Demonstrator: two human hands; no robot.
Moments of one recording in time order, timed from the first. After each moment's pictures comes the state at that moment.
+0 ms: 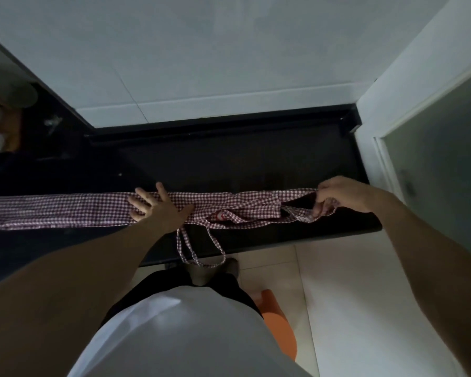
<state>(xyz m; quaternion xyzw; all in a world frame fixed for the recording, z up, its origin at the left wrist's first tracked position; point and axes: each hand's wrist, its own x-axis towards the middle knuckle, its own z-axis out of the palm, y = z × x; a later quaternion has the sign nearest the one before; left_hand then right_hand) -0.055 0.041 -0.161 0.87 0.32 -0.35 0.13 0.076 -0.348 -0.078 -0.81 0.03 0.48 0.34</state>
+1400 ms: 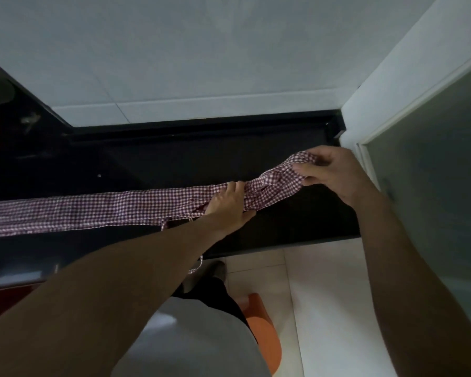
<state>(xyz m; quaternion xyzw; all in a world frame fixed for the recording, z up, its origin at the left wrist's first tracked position) -0.005 -0.115 -0.135 0.96 -0.01 -0.19 0.21 0.083 -0.336 -0.030 -0.82 -0.01 0.24 0.52</state>
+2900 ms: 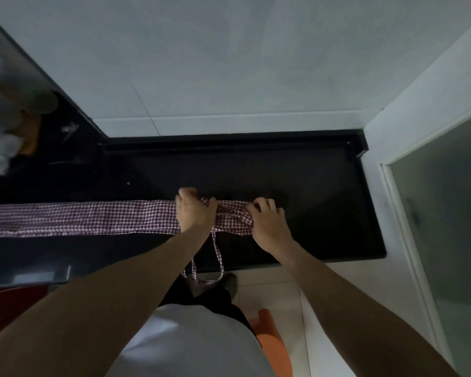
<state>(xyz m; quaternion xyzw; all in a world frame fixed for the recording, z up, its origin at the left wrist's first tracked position) -0.028 -0.030 -0.123 0.81 0.42 -0.02 0.41 0.009 -0.206 -0.145 -0.94 -0.26 0.22 0.05</state>
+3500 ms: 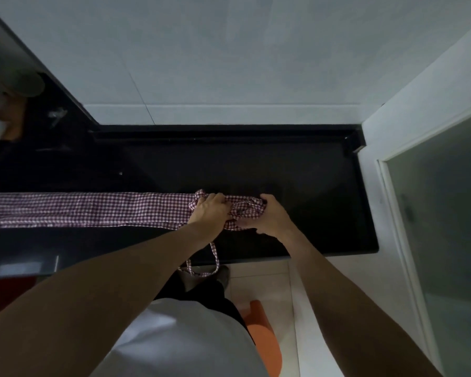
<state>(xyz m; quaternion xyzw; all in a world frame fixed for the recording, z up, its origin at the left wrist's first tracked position) -0.026 -0.044 -0.152 0.98 -0.04 -0.20 0.07 0.022 -0.215 -0.137 -0.84 0.06 0.39 0.37</state>
